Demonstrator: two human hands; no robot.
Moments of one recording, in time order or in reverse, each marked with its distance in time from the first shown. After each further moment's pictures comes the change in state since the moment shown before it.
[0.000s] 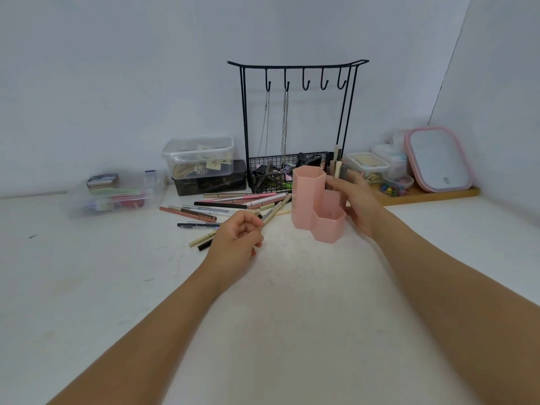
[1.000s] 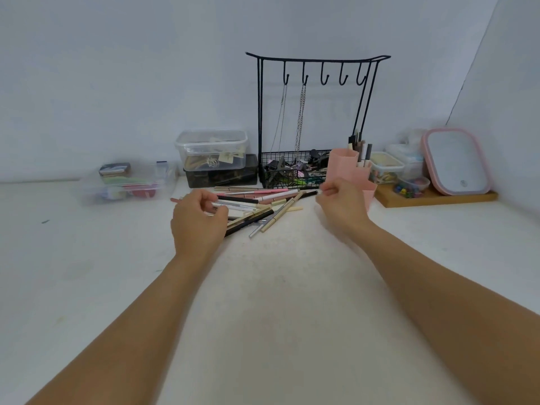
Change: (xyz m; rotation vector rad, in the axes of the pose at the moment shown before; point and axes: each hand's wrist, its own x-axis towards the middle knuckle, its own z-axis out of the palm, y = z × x) left_hand 0.020 0.001 -0.052 0.459 0.609 0.201; right_hand -0.017 0.017 0.050 -0.683 0.126 -0.283
